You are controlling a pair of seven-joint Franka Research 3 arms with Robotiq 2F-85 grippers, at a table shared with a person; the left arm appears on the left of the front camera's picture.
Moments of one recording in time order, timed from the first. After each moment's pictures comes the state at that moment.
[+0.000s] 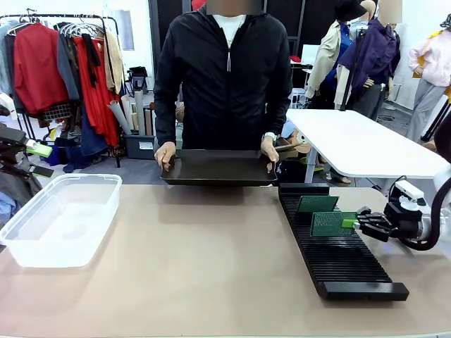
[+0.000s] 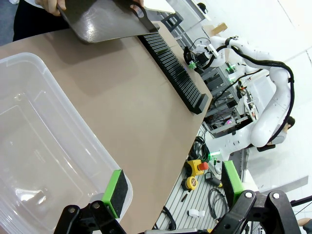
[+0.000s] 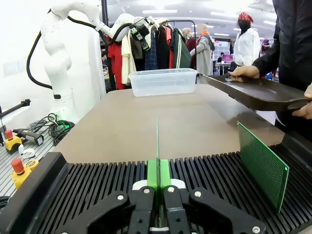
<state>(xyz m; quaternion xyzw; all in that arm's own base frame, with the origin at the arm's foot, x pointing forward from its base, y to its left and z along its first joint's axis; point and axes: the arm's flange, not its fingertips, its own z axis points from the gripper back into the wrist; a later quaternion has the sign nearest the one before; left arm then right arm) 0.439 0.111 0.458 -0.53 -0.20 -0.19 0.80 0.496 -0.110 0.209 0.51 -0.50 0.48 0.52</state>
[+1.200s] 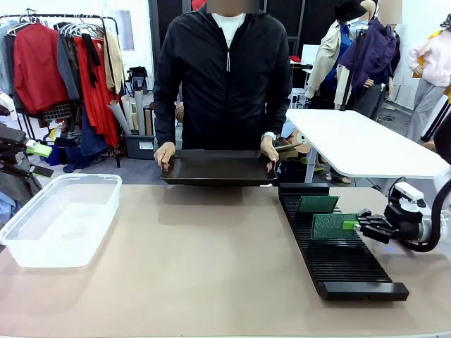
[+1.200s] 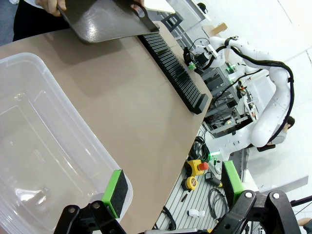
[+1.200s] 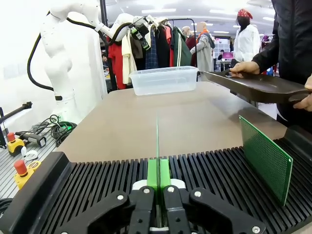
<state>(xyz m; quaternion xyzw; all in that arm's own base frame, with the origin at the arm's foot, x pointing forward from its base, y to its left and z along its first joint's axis) 0.439 0.111 0.458 -0.53 -0.20 -0.19 0.80 0.493 -0.111 0.204 0.52 -0.49 0.47 0.53</state>
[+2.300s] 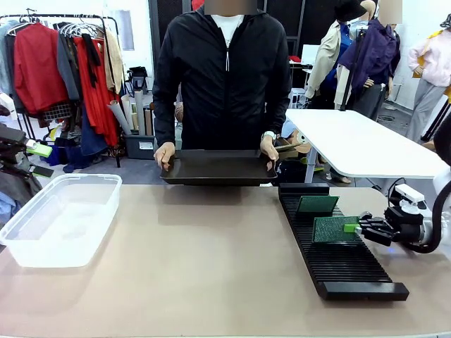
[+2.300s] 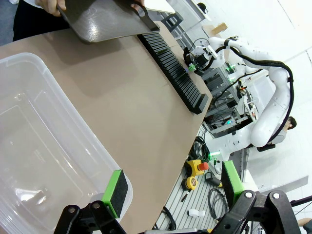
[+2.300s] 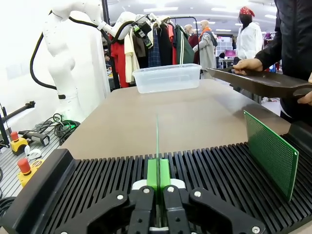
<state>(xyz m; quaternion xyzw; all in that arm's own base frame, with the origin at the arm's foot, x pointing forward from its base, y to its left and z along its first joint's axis) 0.439 0.111 0.458 -0.53 -0.20 -0.19 0.80 0.489 -0.112 0.200 0.52 -0.48 0.47 0.53</state>
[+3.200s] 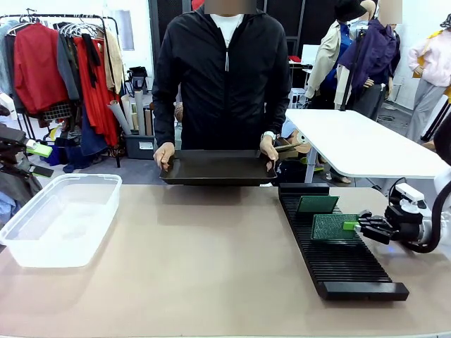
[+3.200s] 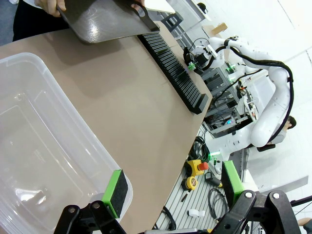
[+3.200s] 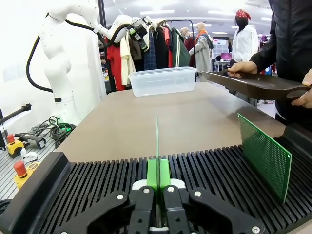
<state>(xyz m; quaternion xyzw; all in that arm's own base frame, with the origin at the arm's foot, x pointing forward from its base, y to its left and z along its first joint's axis) 0.439 0.111 0.458 -0.53 -0.20 -0.19 0.80 0.492 -0.112 0.201 0.52 -0.49 0.46 0.53</state>
